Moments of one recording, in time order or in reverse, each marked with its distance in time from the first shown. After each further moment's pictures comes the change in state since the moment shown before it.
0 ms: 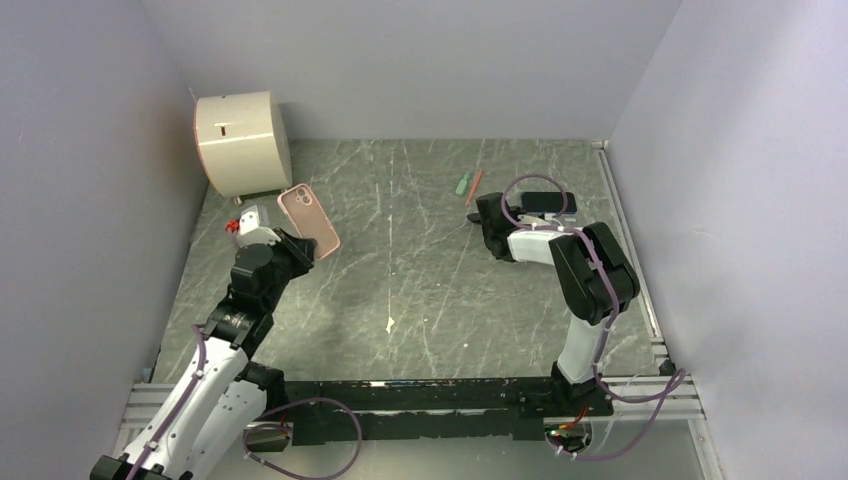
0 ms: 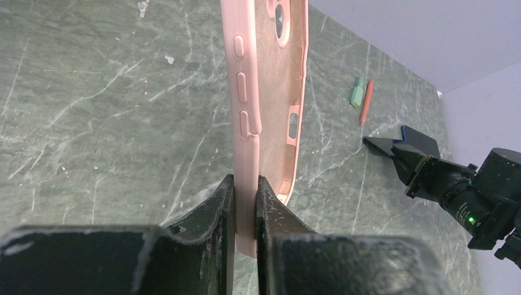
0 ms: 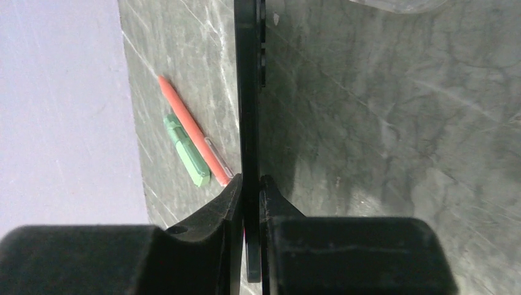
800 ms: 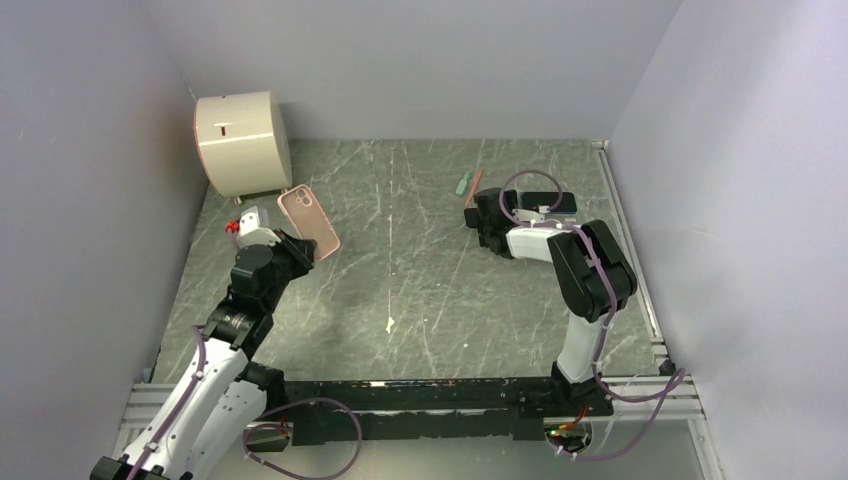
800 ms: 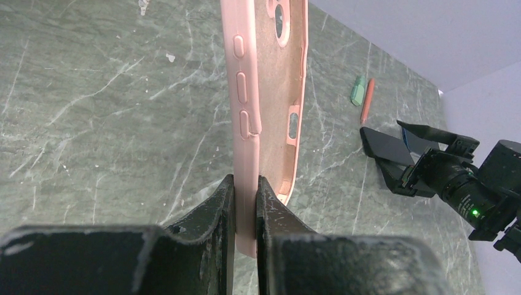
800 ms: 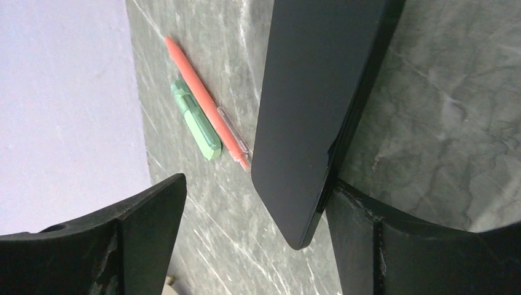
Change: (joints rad) left arm 0.000 -0.005 -0.006 -0.008 0.000 0.000; right arm 0.003 0.028 0.018 0.074 -0.099 -0.030
